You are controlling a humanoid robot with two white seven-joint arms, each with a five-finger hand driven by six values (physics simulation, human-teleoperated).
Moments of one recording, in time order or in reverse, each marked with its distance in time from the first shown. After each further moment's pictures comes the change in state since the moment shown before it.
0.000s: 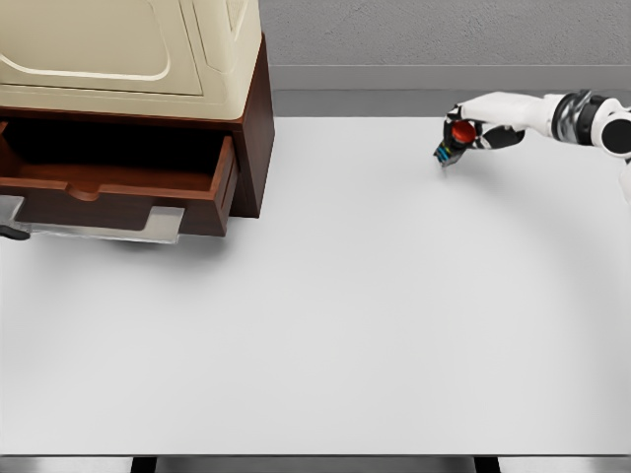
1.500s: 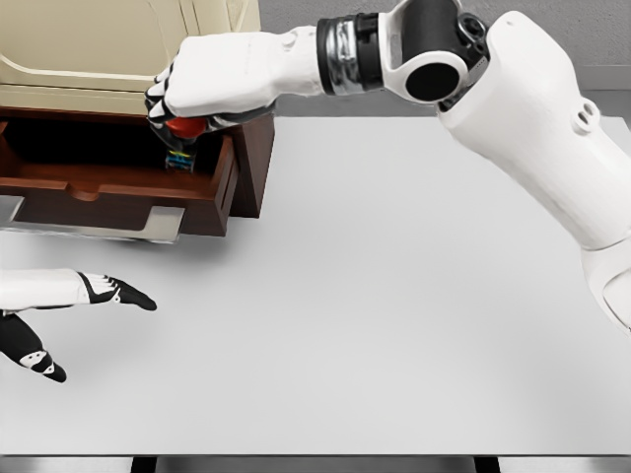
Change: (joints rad) left arm 0.011 -0.330 -0.082 0.000 -0.215 0.001 0.000; right arm -0.239 0.242 0.329 -0.629 -0.214 -0.002 0.001
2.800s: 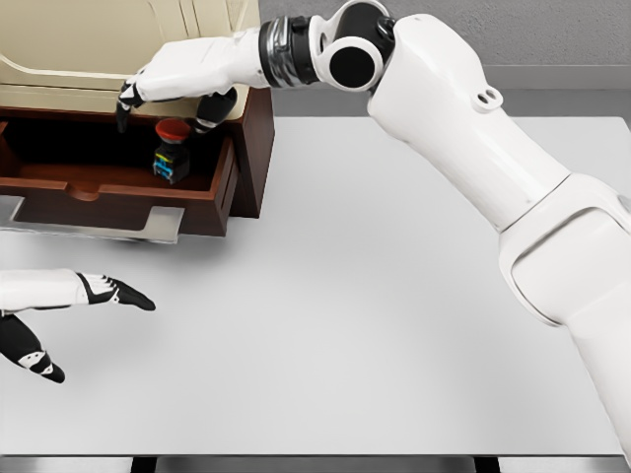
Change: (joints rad) left arm 0.001 0.004 0.001 0.000 -0.001 -0.001 0.000; right arm -0.054 0.218 0.037 0.422 -0.014 -0.005 -0.010
